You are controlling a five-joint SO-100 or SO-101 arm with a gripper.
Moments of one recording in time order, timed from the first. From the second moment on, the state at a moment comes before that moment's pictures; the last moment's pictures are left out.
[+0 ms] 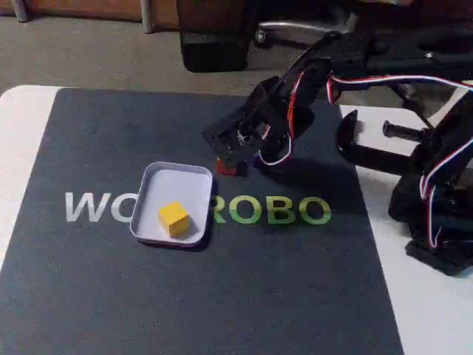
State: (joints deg) arm 36.7 96.6 128.1 38.2 -163.1
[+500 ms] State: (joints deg) arm 24.3 101.5 125.1 42.4 -132.8
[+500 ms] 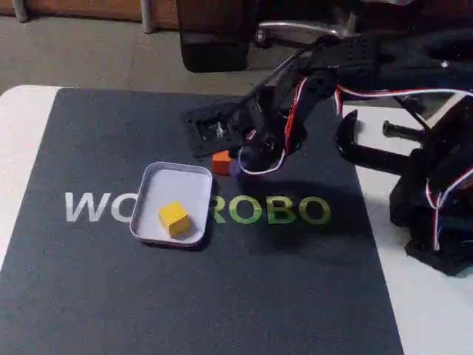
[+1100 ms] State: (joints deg) arm 14.9 92.5 110.4 42.3 -102.7
